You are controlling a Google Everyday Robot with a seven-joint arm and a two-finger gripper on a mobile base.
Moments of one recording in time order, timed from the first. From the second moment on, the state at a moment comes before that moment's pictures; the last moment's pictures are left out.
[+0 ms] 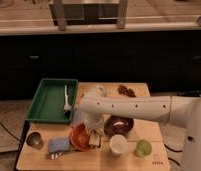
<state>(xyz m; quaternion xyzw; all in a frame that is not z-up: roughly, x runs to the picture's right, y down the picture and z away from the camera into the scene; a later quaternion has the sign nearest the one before) -0.031 0.226 0.748 -0.28 -0.27 -0.59 0.70</state>
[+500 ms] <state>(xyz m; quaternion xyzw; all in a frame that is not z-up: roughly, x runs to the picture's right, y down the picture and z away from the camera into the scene) -0.079 0.205 0.760 -0.28 -0.27 -0.62 0.68</state>
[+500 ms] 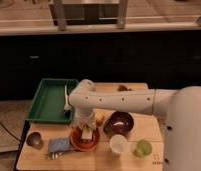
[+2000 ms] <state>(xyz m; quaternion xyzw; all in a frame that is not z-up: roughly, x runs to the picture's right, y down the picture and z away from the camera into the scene) -0.048 0.248 0.725 -0.29 -0.28 -0.64 0.65</state>
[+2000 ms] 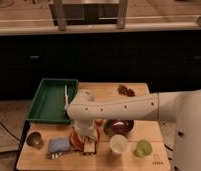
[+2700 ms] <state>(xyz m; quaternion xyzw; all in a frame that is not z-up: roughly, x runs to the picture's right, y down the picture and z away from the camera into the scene) -0.080 0.204 0.752 -0.30 -0.26 -0.65 0.65</state>
